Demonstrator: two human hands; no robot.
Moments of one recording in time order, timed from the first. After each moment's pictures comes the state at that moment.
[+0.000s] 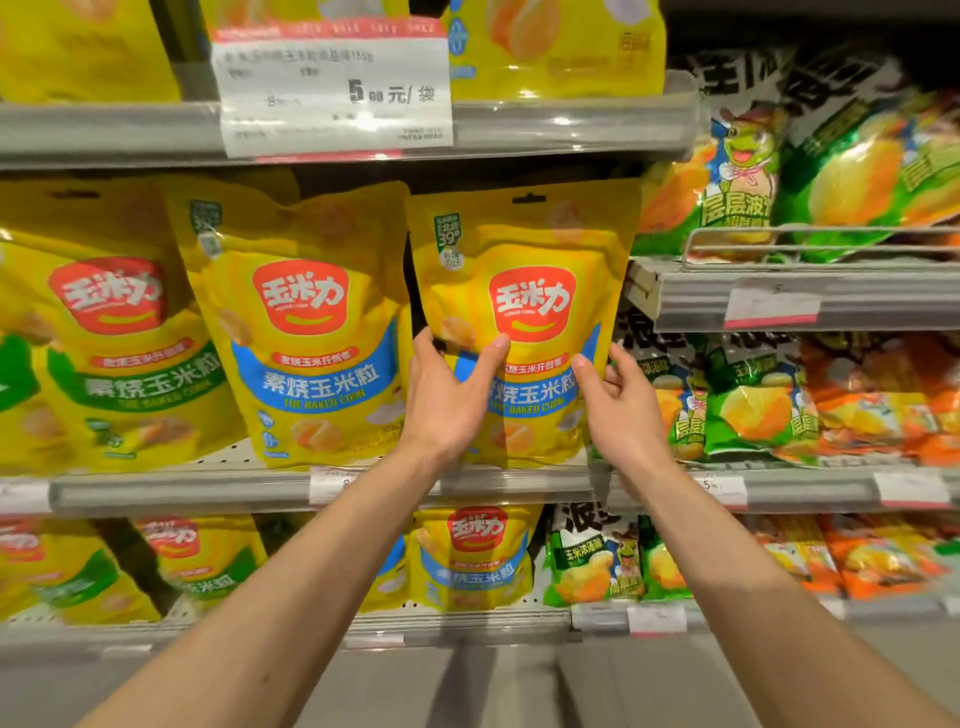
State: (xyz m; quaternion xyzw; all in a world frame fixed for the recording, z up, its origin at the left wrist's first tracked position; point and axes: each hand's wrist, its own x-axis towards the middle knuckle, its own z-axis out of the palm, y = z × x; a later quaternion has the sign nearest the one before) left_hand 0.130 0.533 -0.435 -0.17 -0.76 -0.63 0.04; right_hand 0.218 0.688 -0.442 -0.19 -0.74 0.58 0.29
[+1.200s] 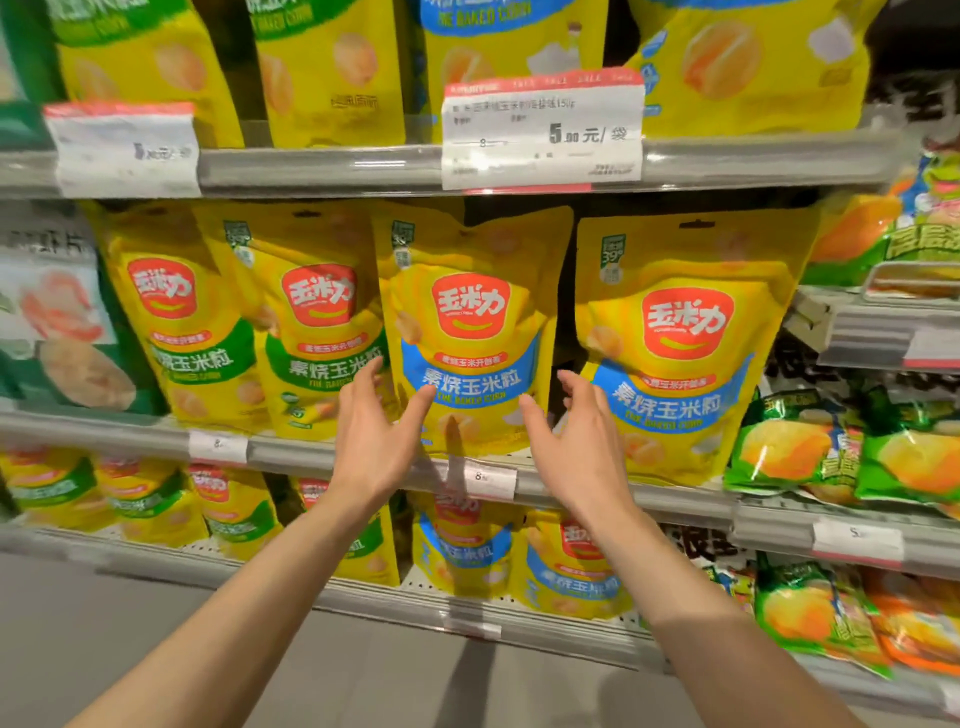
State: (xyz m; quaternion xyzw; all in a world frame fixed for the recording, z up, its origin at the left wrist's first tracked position) left_hand 0.126 0.343 -0.440 -0.05 -0.84 -0.50 0.18; right_hand 0.181 0.533 -0.443 -0.12 -0.87 0.37 0.29
